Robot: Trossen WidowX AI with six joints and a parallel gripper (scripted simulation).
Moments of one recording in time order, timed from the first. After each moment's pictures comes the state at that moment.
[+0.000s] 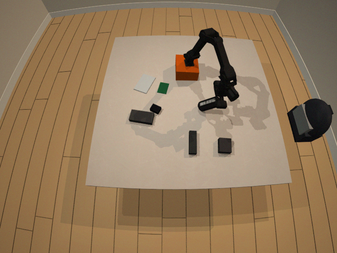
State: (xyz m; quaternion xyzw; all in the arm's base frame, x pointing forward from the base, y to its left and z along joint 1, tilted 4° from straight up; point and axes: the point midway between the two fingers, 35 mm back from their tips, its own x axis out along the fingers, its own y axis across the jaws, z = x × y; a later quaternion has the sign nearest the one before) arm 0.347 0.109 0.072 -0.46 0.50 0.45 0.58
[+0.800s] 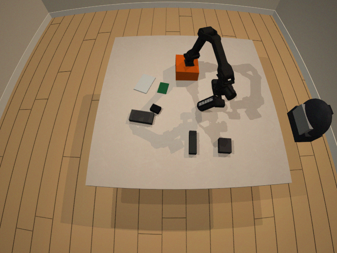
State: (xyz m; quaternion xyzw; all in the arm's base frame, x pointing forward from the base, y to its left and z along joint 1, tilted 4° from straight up) arm 0.343 0.093 0.082 -0.46 0.50 0.45 0.58
